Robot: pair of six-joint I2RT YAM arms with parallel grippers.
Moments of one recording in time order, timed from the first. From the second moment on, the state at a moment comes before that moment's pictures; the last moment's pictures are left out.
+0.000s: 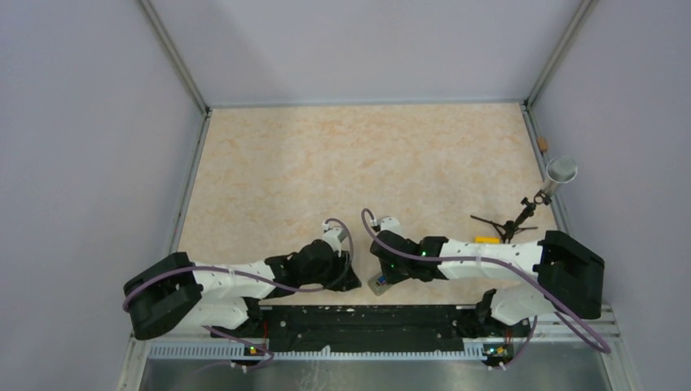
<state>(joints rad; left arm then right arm) -1.05 1.19 0.29 0.21 0.09 -0.87 1.17 1.36 0.71 -0.44 0.22 0.72</state>
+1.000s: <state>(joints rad) -1.05 1.25 0.47 0.06 0.03 -0.79 1.18 1.16 0.76 -0.58 0.41 0.68</state>
